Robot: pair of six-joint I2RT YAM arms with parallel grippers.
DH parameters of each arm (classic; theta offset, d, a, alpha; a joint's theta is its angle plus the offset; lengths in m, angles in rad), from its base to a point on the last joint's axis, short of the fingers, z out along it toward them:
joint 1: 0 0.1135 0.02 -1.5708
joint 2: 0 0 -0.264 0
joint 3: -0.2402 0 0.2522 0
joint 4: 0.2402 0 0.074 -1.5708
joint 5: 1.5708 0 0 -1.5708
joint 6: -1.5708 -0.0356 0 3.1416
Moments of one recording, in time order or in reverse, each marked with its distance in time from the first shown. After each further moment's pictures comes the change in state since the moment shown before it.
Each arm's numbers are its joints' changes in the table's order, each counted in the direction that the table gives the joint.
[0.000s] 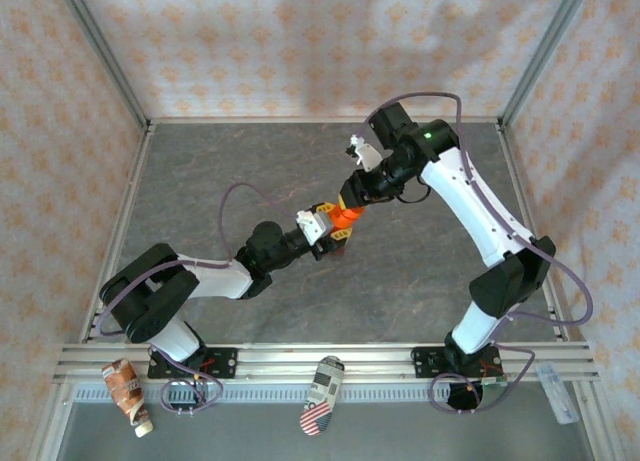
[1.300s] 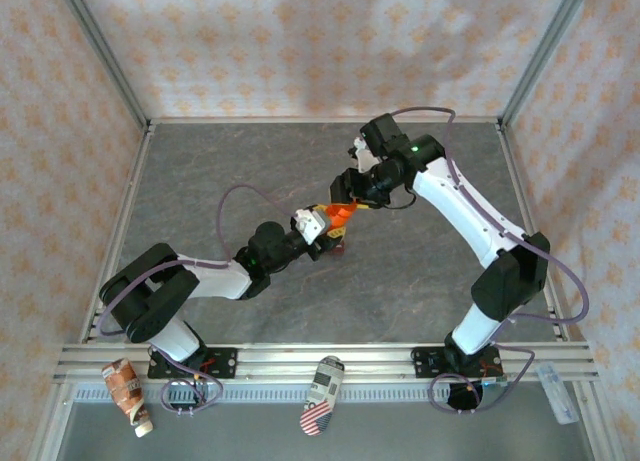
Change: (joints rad) left arm 0.006 0.000 0.015 0.062 -0.102 0.024; right arm 0.027 -0.027 0.174 -0.266 0.039 -0.373
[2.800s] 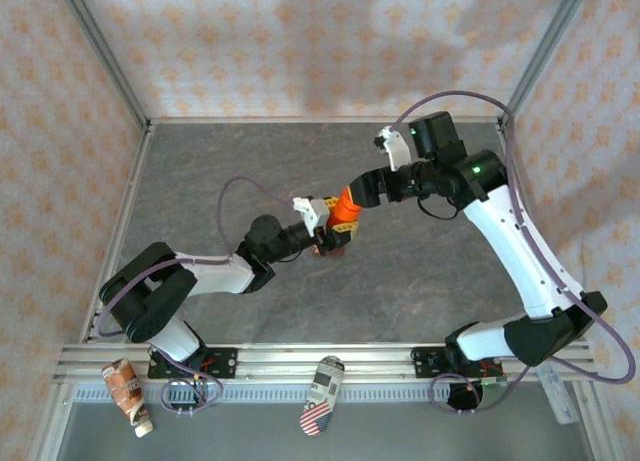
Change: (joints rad) left arm 0.008 0.000 -0.079 -0.115 0.232 0.235; right arm -0.063 -0.289 0.057 -0.016 -0.006 0.351
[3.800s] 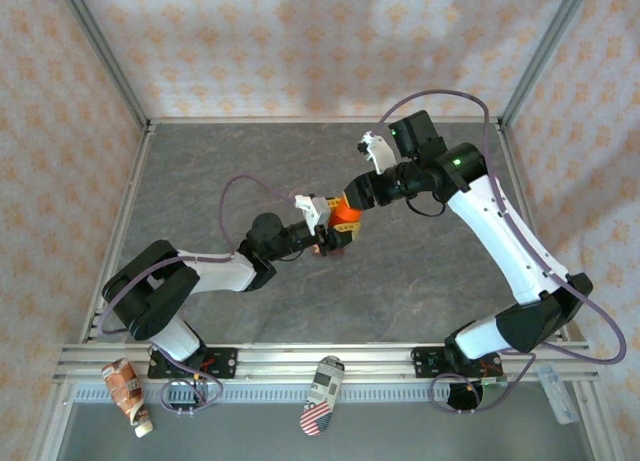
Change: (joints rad) left arm 0.006 0.020 -0.014 0.002 0.033 0.040; right arm 0.045 0.078 -0.045 0.043 0.026 0.043
